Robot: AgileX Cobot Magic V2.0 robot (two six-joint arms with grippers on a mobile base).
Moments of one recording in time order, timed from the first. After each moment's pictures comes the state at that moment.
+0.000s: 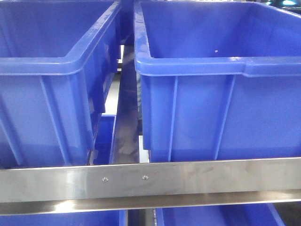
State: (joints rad) left arm -0.17 0.37 -0.33 0.23 0.49 -0.34; right arm 0.05 0.51 -0.37 0.01 0.28 0.20
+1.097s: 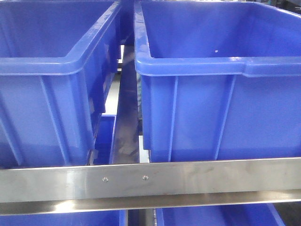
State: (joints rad) left arm -0.17 0.37 -0.33 0.23 0.49 -0.34; right arm 0.05 0.51 -0.37 0.01 0.28 0.20
